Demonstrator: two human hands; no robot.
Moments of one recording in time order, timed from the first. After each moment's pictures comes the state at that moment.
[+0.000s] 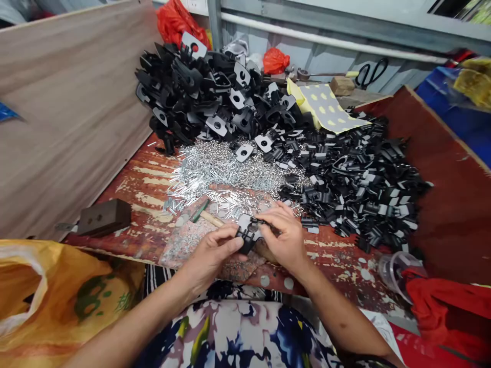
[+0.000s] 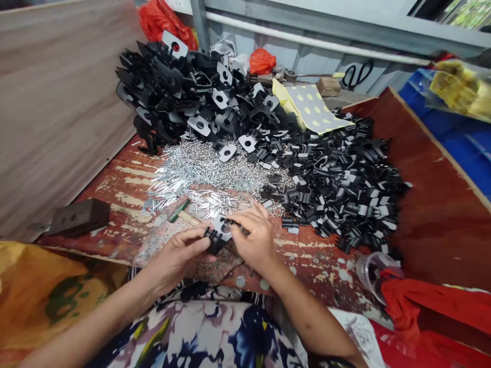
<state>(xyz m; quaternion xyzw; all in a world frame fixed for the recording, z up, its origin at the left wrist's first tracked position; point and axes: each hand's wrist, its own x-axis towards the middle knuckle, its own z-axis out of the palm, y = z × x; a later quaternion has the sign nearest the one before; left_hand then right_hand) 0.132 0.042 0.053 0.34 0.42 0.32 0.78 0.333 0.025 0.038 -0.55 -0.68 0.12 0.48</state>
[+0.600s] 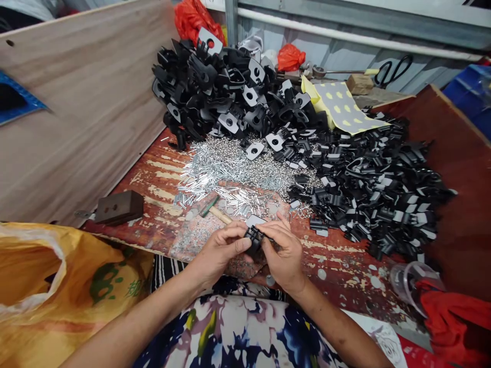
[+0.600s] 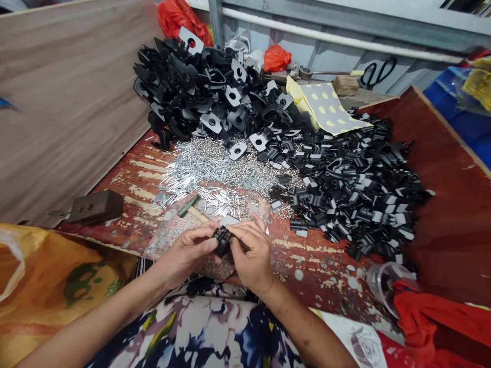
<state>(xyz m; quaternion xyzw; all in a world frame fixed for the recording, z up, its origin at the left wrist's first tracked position) 0.129 0.039 0.050 0.37 0.39 0.32 0.78 0.299 0.001 0.026 -0.54 -0.64 0.18 0.51</state>
